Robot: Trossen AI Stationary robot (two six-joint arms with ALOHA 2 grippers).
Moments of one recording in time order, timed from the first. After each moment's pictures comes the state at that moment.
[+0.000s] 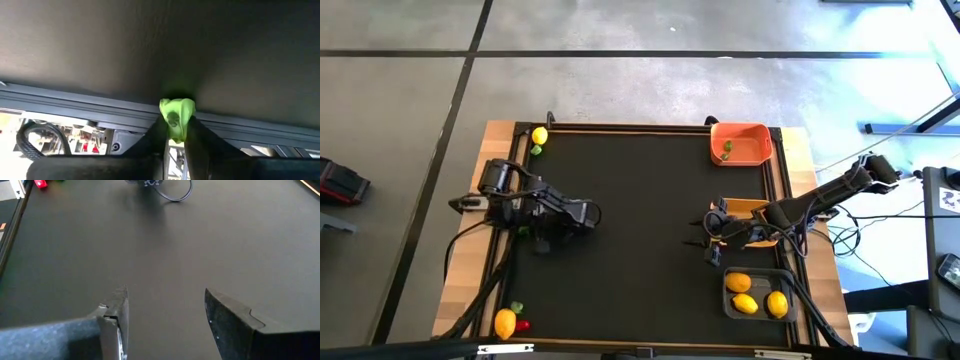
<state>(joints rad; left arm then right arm) -0.07 1.91 0.77 -1.31 0.10 -0.23 0.41 1.18 0.76 -0.29 0.44 0.46</state>
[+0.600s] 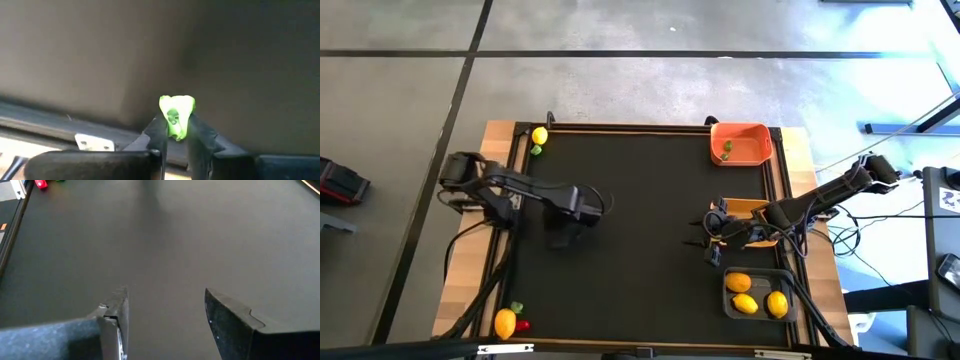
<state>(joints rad) -0.07 1.60 0.93 -1.30 -0.01 -0.32 0.41 1.18 0.76 -0.29 0.43 0.47</state>
